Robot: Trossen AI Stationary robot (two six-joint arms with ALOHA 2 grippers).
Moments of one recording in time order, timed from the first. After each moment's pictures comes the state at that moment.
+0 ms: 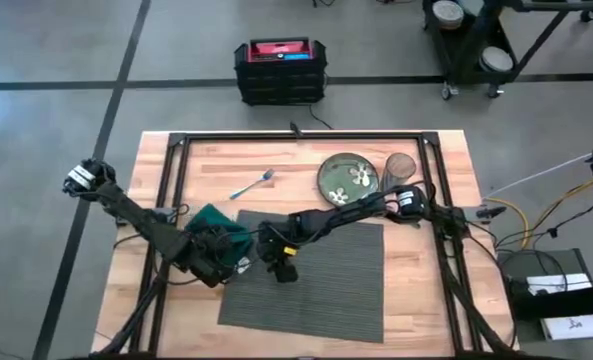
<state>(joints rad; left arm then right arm) -0.62 1.30 0.81 -0.96 -0.42 -1.13 0.09 2.33 1.76 -0.33 -0.31 -0.09</state>
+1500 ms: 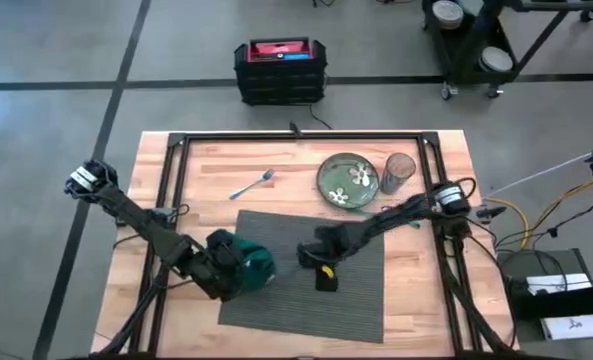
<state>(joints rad) -0.65 1.34 0.78 -0.52 -0.45 -0.91 0.28 1.97 1.31 -0.59 -0.01 0.31</state>
